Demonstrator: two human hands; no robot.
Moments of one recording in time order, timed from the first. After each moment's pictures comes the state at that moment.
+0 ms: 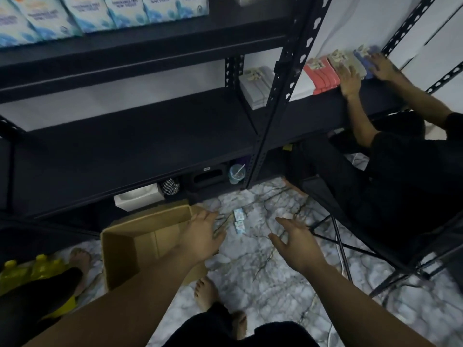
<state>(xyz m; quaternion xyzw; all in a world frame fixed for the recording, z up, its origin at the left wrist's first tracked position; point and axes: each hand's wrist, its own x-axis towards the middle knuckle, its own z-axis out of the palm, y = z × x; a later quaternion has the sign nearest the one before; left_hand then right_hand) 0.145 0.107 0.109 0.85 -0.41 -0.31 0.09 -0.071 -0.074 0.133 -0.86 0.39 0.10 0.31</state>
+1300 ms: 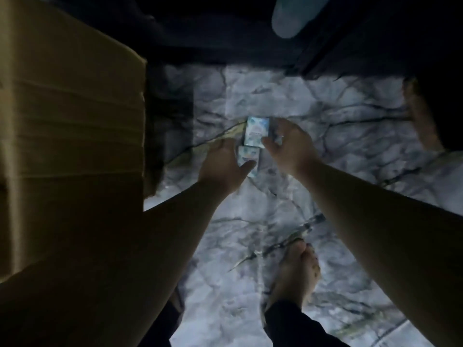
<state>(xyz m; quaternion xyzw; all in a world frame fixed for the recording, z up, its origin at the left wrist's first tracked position) 0.107 -0.054 -0.522 0.90 -0.10 -0.36 0.20 0.071 -0.227 -0.516 -0.88 0.29 0.18 0.33</state>
